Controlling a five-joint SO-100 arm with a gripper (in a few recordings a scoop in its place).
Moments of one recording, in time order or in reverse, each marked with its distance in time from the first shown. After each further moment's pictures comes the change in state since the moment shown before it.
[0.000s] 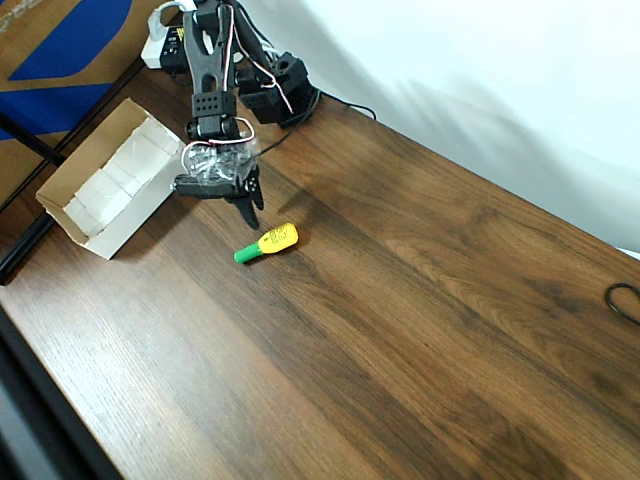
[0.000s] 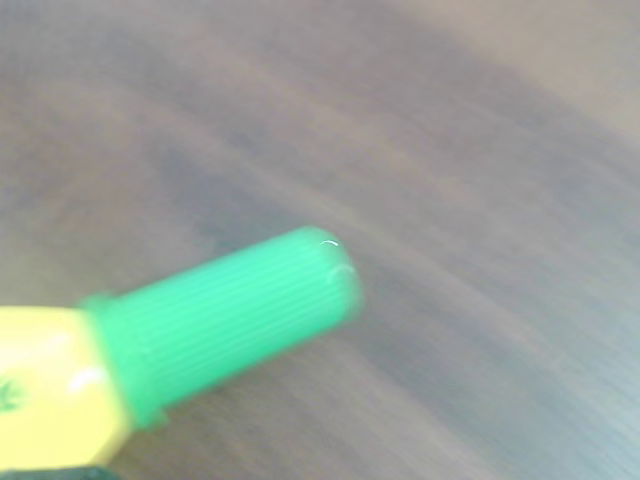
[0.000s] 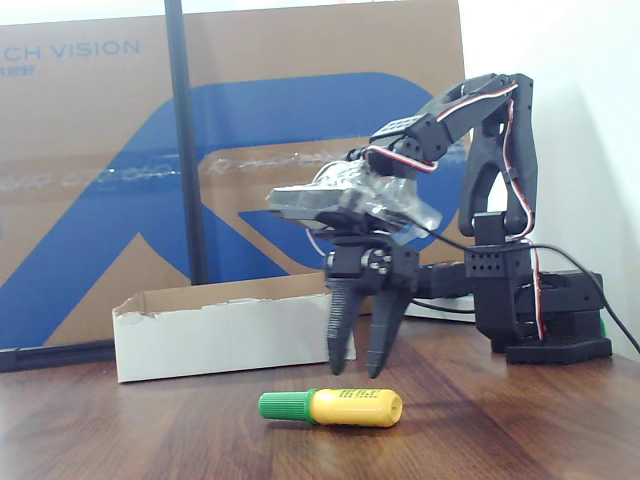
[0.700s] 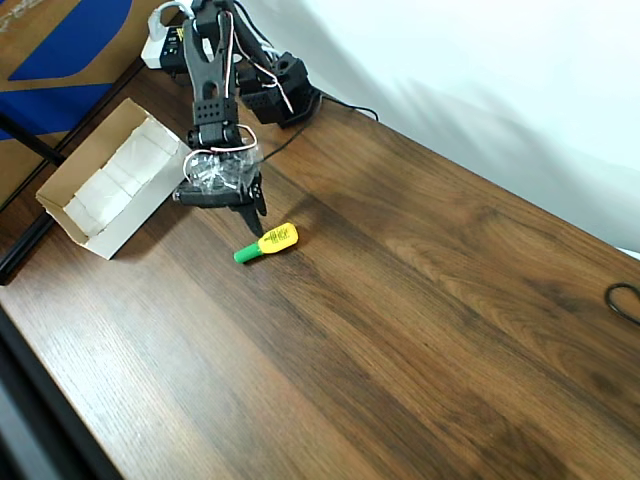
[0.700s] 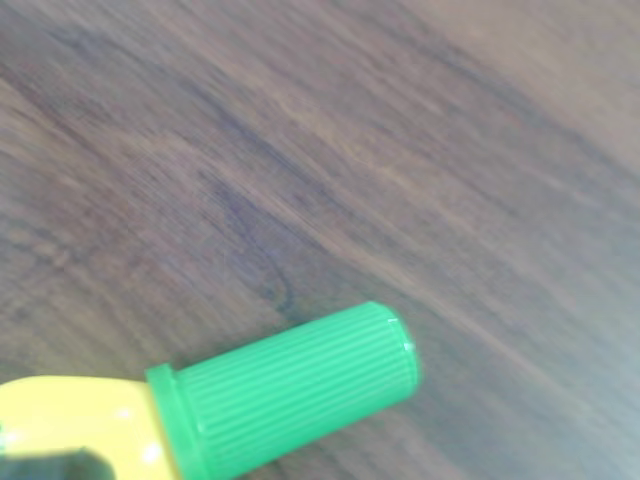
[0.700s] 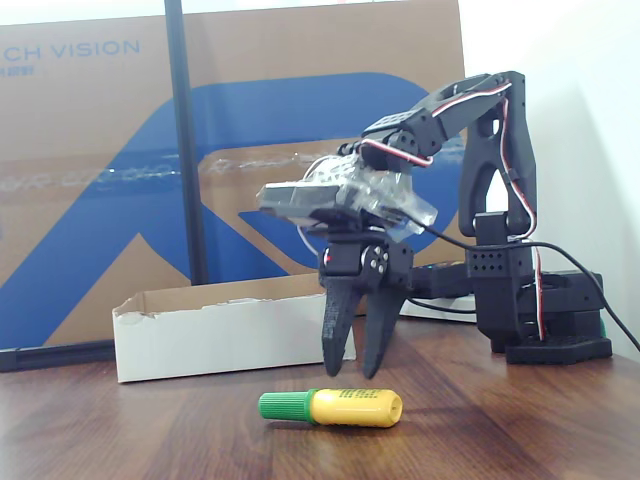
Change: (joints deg) arm -0.4 -7.9 -8.3 2.5 -1.6
